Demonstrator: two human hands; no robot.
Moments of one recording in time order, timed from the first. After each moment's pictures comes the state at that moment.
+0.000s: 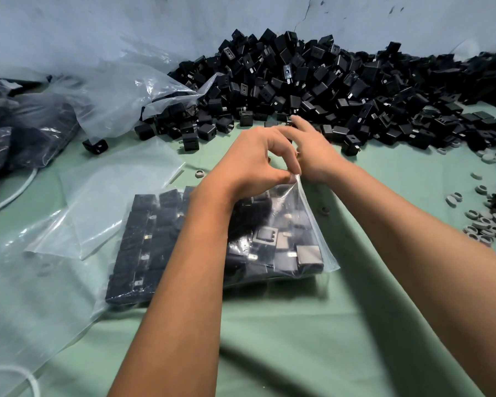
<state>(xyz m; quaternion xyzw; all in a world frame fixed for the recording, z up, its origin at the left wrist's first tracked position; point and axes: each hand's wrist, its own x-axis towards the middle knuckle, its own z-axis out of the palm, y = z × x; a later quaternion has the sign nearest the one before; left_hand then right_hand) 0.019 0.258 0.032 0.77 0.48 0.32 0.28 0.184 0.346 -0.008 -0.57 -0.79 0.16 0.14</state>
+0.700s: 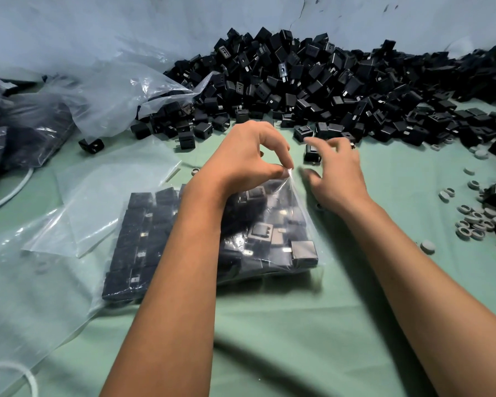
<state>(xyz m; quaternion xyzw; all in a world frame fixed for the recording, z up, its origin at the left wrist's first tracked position) 0.017 0.257 0.037 0.77 0.48 0.32 0.26 0.213 0.286 -0.031 -0.66 -0.69 0.09 0.26</state>
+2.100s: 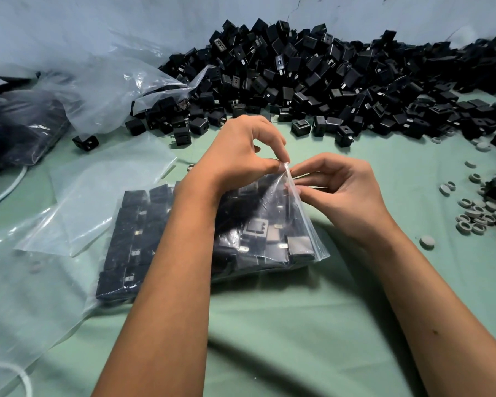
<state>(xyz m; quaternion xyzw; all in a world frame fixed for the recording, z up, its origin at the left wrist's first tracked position) 0.016 0.259 0.033 0.77 0.48 0.33 0.26 0.218 0.227 -0.030 -0.35 -0.63 0.45 0.52</state>
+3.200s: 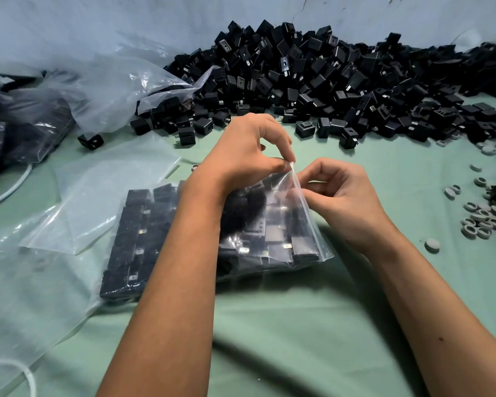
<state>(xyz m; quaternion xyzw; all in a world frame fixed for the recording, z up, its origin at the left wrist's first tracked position) 0.017 0.256 0.038 0.78 0.48 0.33 0.25 0.209 0.220 -0.025 -0.37 -0.63 0.48 0.48</state>
